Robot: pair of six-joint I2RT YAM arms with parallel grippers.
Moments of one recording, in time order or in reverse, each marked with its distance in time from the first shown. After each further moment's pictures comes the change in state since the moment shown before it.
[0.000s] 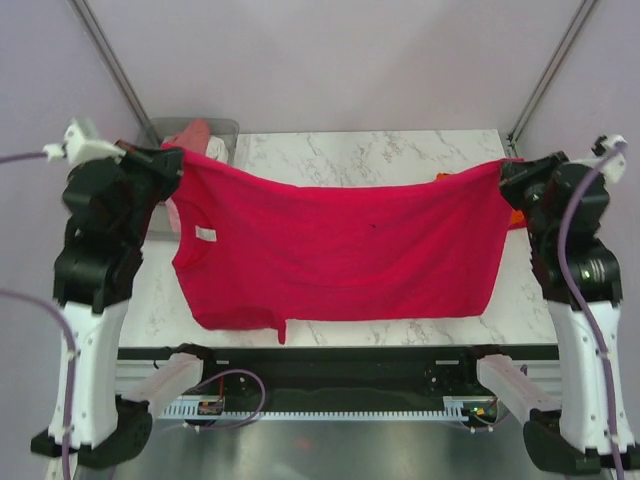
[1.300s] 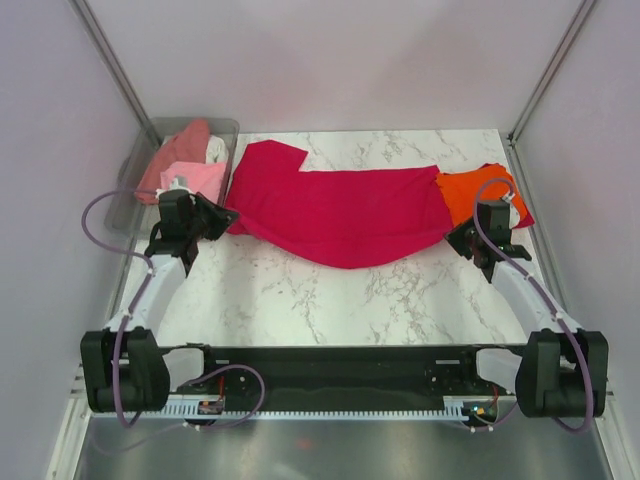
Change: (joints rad) left arm 0.233 0.351 -0.759 0.610 0.531 -0.035; right arm -0.099 0.342 -0.703 0.463 -0.269 0.082
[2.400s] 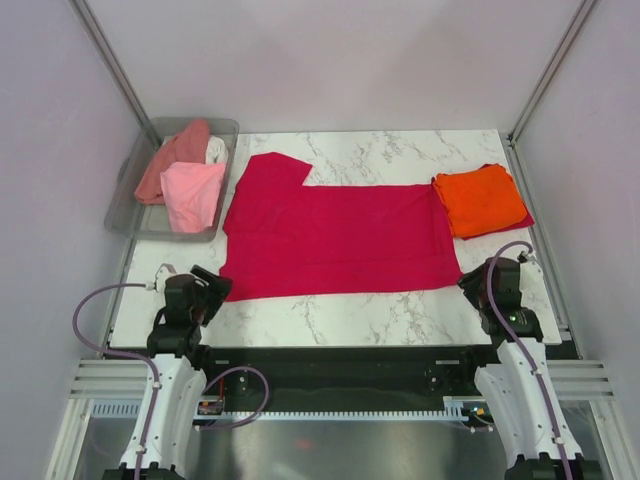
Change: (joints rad) left arm 0.000 -0.837 -0.584 -0.423 -0.318 -0.103; right arm 0.000 -0.670 -0.345 -0.351 0.225 0.014
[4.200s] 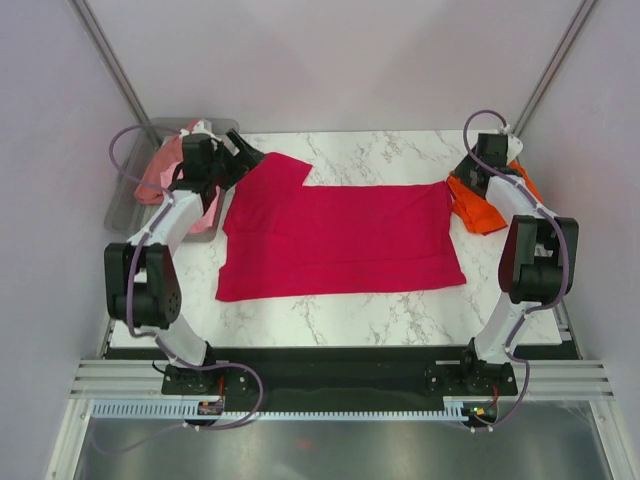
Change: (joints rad) left arm -0.093 1.199 0.942 0.505 0.282 0.215; right arm -0.091 1.332 0.951 0.359 0.002 -0.289
